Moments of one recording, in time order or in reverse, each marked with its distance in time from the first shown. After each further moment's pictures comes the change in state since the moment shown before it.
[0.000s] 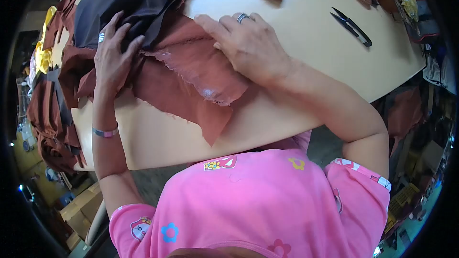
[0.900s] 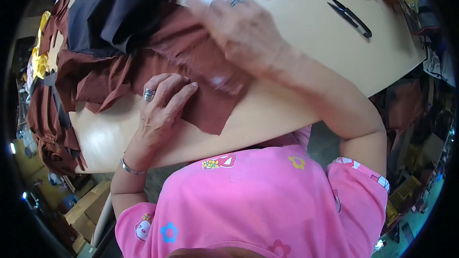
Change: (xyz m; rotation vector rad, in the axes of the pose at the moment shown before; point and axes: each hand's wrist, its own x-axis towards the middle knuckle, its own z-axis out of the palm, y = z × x) left_hand -0.082 0.093 0.016 -0.275 -0.089 0.435; right_hand 0.004 0.005 -0.005 -0.054 0.081 -0.003
